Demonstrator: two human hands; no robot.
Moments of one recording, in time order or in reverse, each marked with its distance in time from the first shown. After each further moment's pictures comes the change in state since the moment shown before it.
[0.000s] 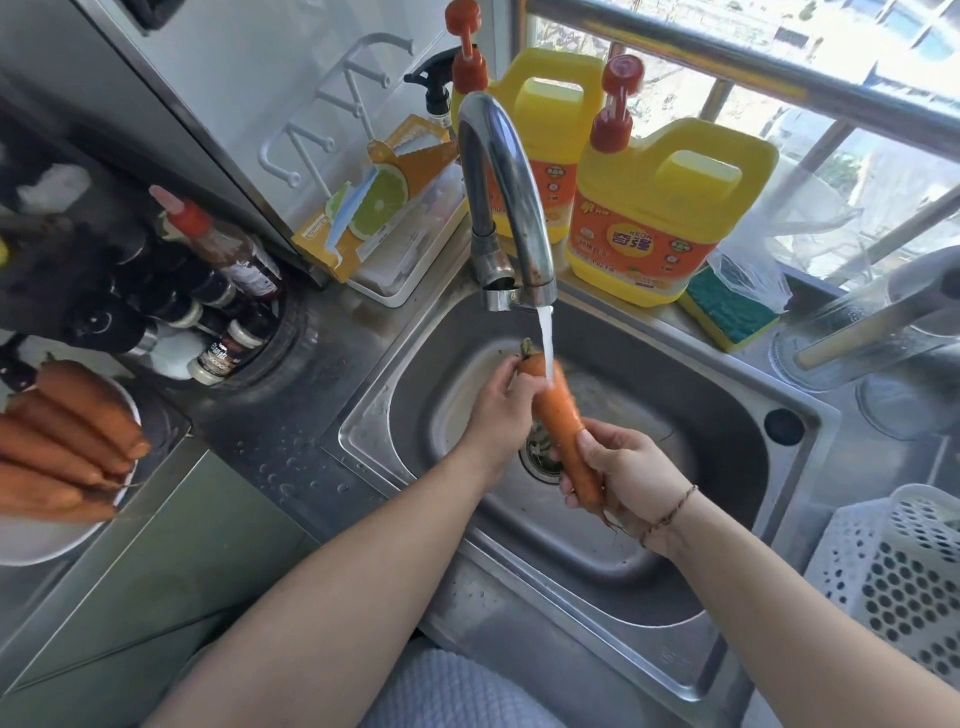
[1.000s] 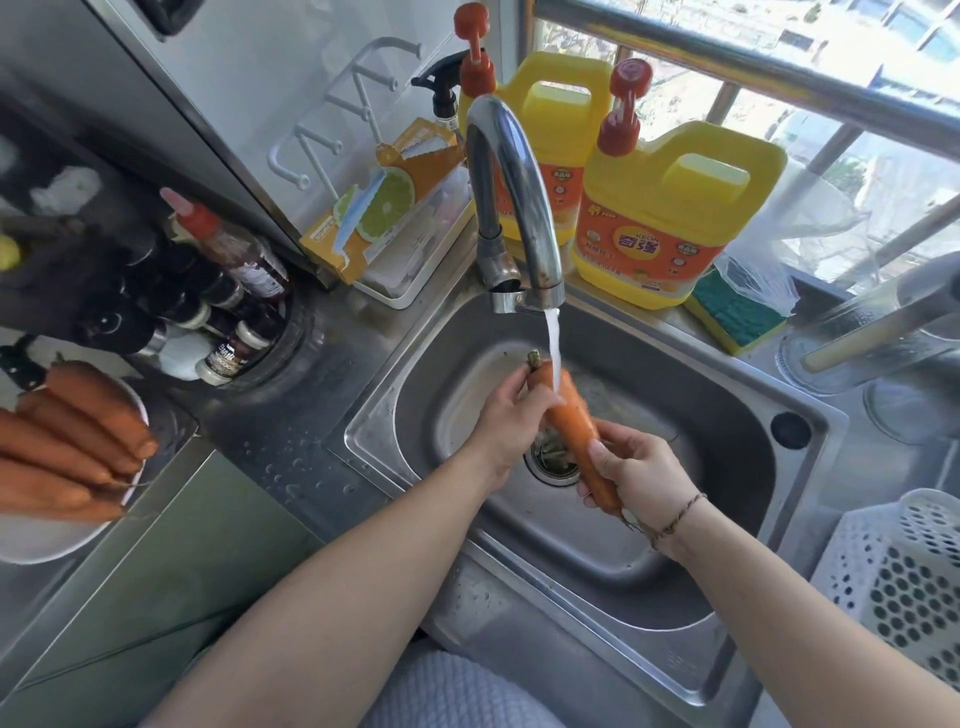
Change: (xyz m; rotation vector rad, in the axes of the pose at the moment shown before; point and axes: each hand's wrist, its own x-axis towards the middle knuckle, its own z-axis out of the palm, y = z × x) left_hand -0.005 0.003 0.001 -0.046 -0.054 -0.081; right_hand 0.007 0.009 -0.010 -0.288 0.175 -0.062
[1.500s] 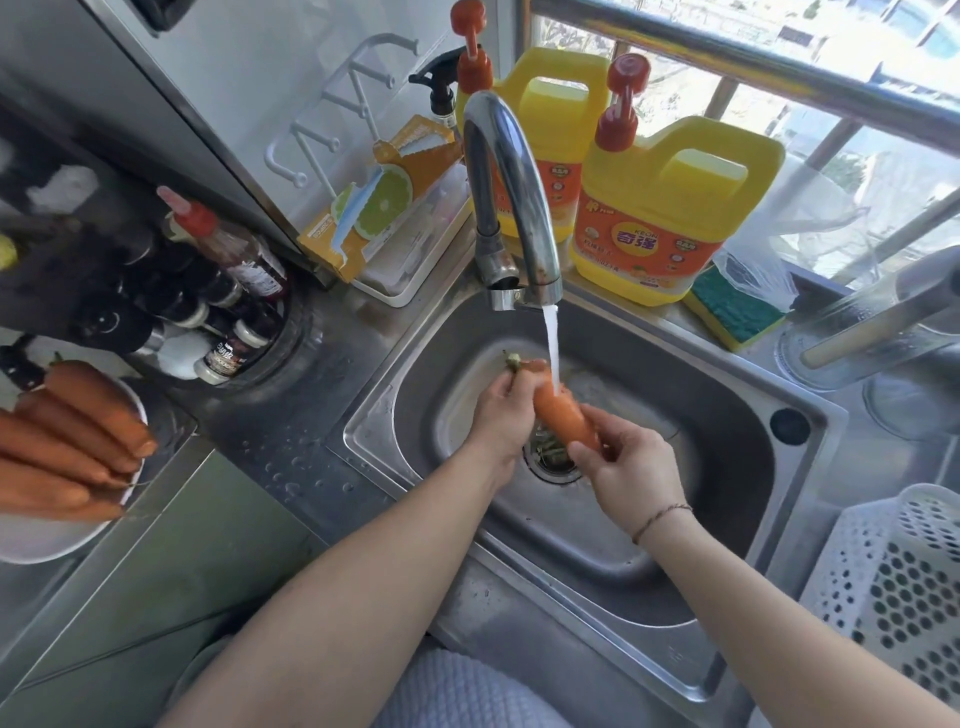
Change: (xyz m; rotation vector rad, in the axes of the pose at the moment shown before) left_hand 0.008 -0.003 0.005 -0.041 0.205 -0.095; right_hand -0.006 0.002 0.013 -0.507 0.291 -0.323
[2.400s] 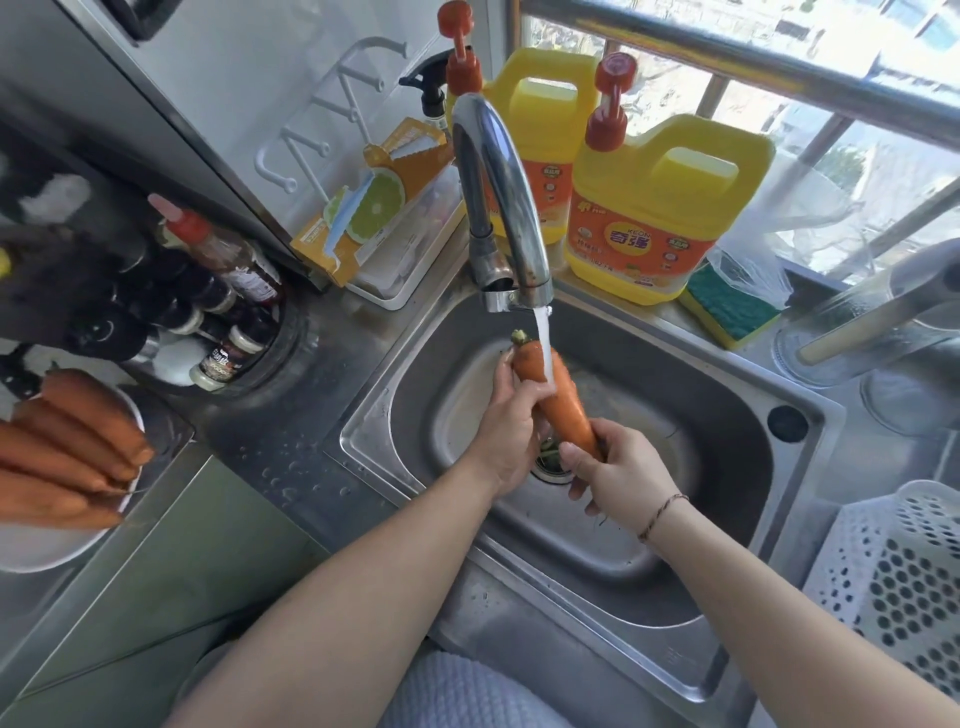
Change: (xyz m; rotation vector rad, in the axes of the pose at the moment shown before) left_hand 0.002 -0.013 0.000 -0.324 -0.315 0.091; right_hand 0.004 -0.007 -0.007 0.189 -0.272 0.112
